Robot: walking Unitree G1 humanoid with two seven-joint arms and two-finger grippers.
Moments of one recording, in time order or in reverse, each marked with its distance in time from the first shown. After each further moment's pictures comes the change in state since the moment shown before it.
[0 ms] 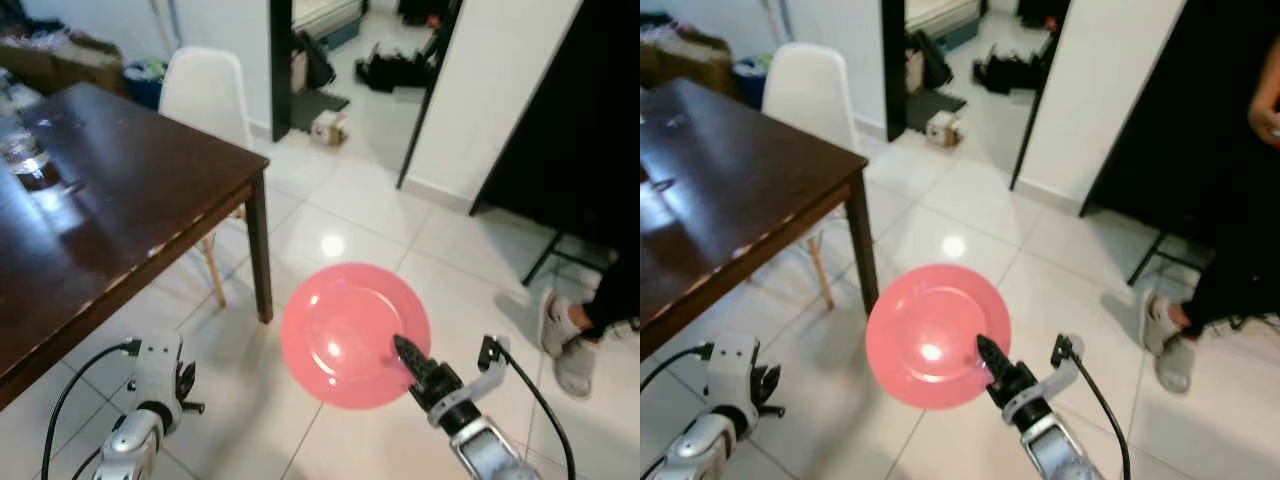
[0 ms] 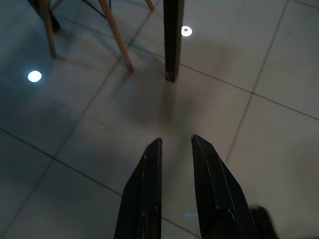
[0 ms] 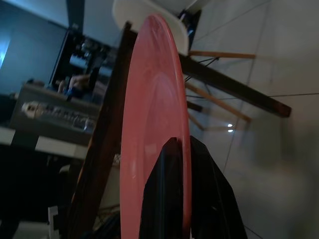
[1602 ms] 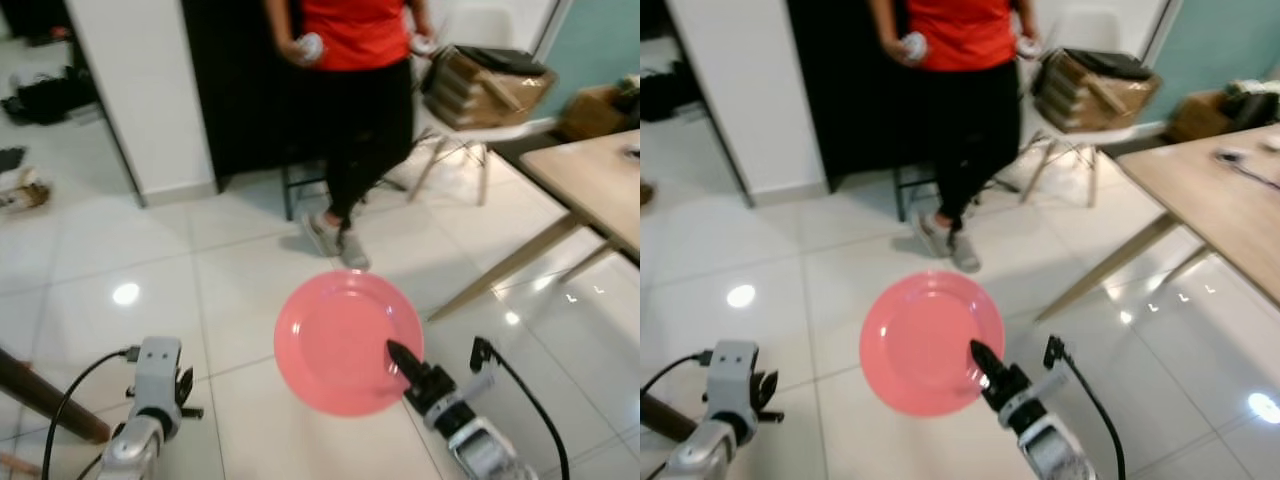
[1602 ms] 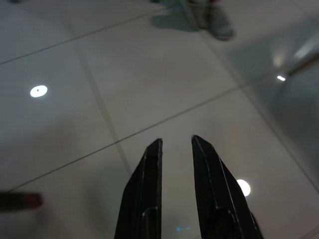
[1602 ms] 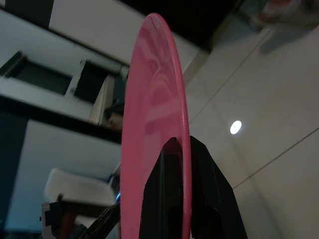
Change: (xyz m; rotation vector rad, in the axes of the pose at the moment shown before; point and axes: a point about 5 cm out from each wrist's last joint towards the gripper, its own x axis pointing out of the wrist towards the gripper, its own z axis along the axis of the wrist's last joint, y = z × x) left arm 0.004 -0.010 0.001 -0.009 -0.022 -0.018; right arm 0.000 -0.003 0.004 -0.022 0.019 -0.002
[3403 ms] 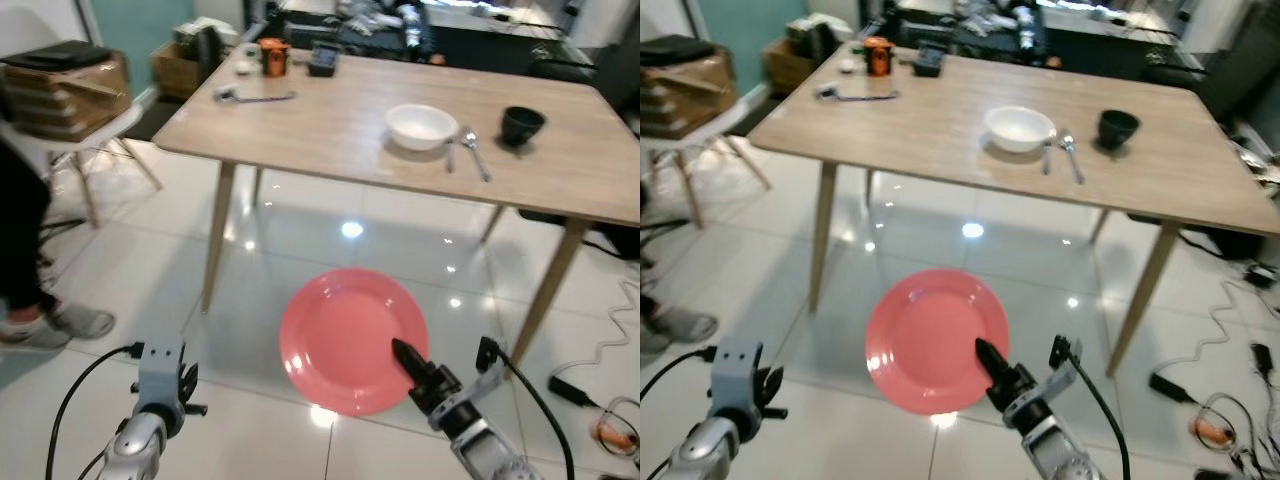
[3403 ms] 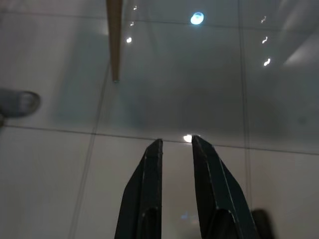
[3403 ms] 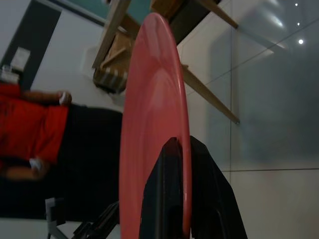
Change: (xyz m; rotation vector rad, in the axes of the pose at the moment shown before) left arm -0.004 0.013 -0.001 0.003 0.004 0.037; right arm 0.003 0.005 -0.007 0.015 0.015 0.017
